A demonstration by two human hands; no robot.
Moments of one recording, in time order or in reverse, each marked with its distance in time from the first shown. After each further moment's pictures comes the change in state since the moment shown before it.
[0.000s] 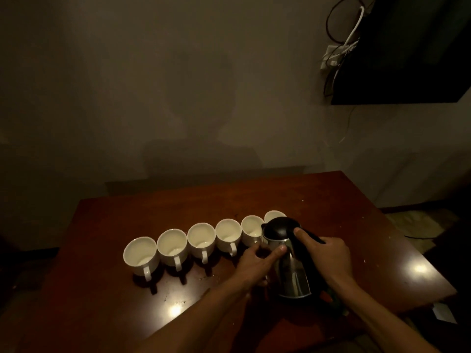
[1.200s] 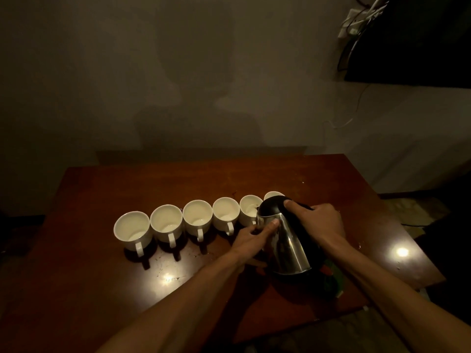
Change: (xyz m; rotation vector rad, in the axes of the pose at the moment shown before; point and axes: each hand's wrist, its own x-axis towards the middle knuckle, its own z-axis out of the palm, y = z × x) left_hand 0.020 -0.008 -0.009 -0.146 -0.040 -0.147; right_hand 0.037 -0.025 0.016 -0.298 -0.035 0.075
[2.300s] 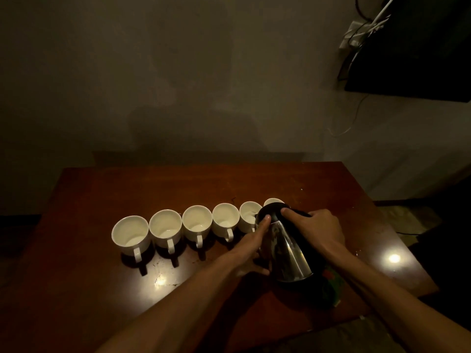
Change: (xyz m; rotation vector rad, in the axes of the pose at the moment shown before) left_hand -0.002 0.018 0.000 -0.162 -0.202 -0.096; right_hand -0.005 -0.014 -0.001 -0.106 0.006 -0.048
